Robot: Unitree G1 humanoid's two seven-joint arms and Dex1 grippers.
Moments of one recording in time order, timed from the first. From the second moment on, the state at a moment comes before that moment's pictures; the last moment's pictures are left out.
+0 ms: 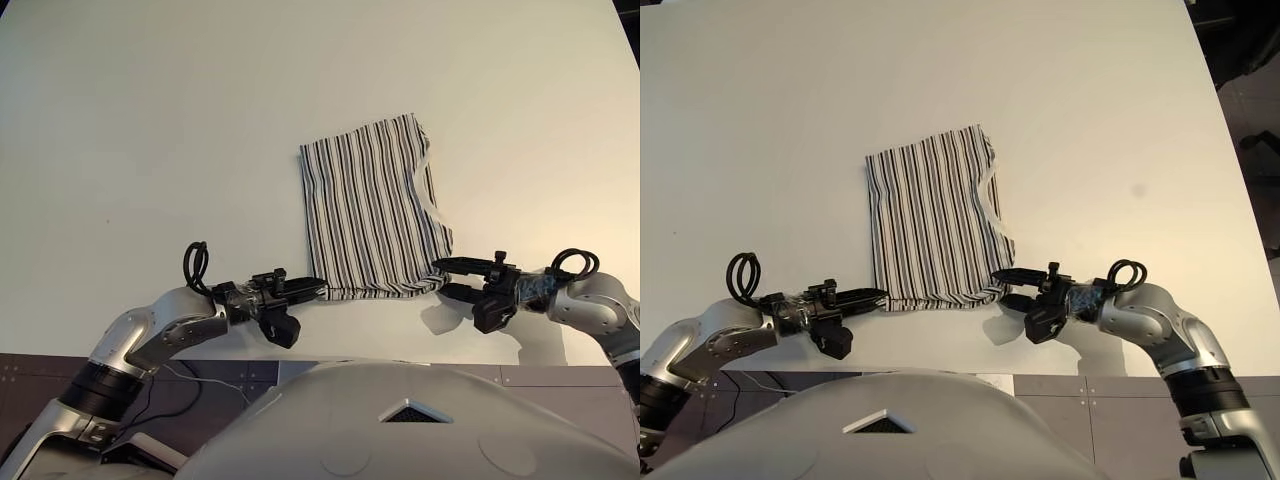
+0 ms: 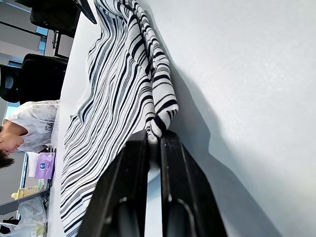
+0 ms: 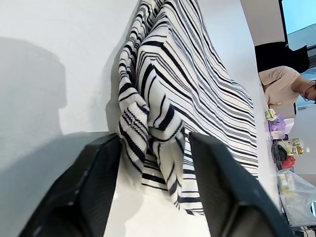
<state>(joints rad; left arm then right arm) 0.28 0.87 -0.35 -0.16 0.61 -0.77 -0.42 0.22 -0.84 0.23 0.09 -0.42 -0.96 0.62</state>
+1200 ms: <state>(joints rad) 0.15 0.73 -0.19 -0.19 -0.02 -0.23 -0.56 -0.44 -0.71 0.39 0.15 0.27 0.10 1.06</state>
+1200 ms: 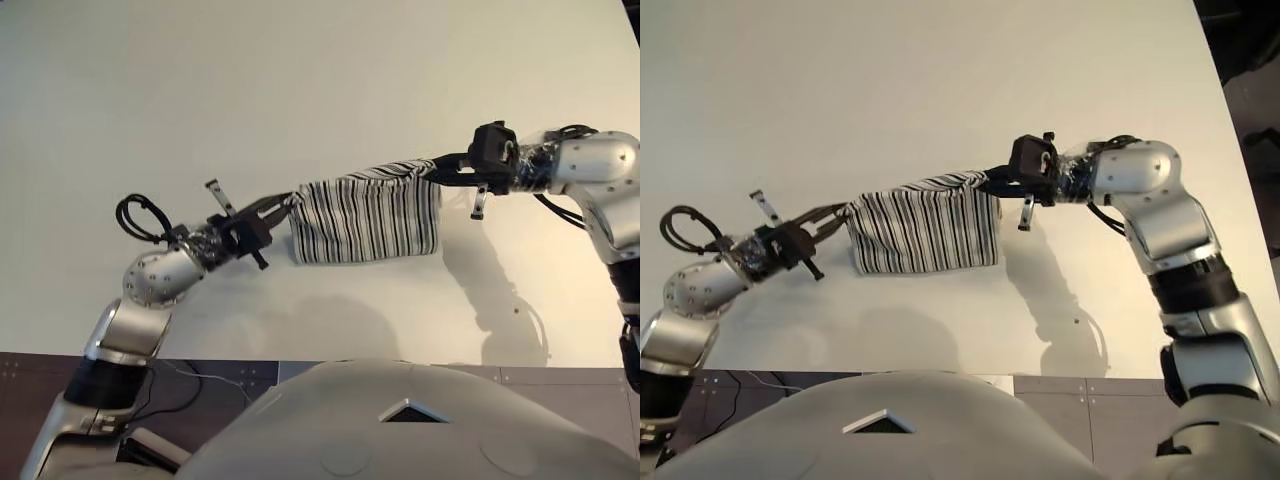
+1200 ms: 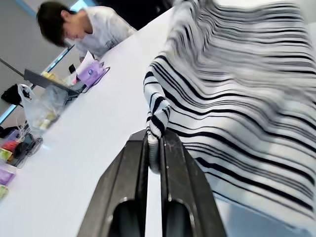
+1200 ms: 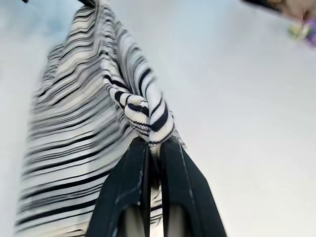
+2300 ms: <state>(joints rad) -0.14 0.40 -0.09 0.04 0.02 -0.11 -0.42 -0.50 -0.30 0.33 0.74 0.09 -0.07 0.86</state>
